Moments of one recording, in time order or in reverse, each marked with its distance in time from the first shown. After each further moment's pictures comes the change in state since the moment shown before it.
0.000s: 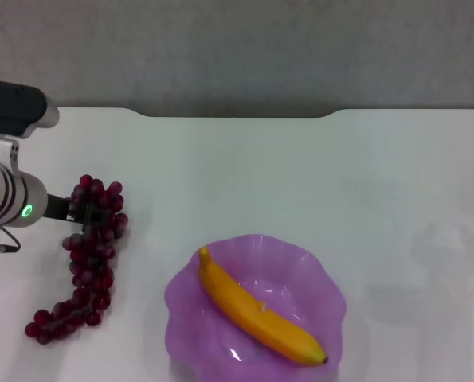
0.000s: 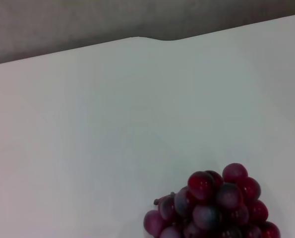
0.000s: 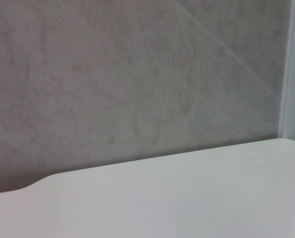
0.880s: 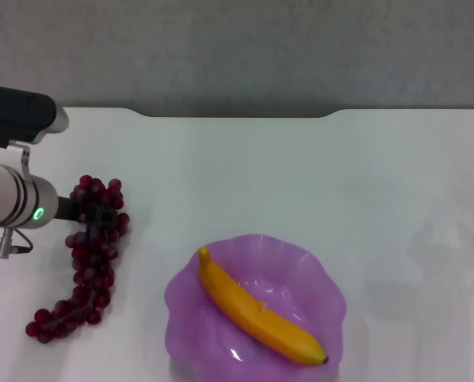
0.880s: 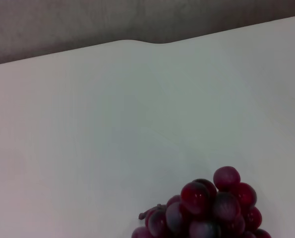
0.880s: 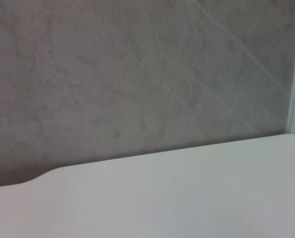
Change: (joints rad) left arm -0.039 0.000 0.004 0.127 -0.047 0.116 0.036; right arm 0.027 -0.002 0.000 0.032 -0.002 0.004 -0.002
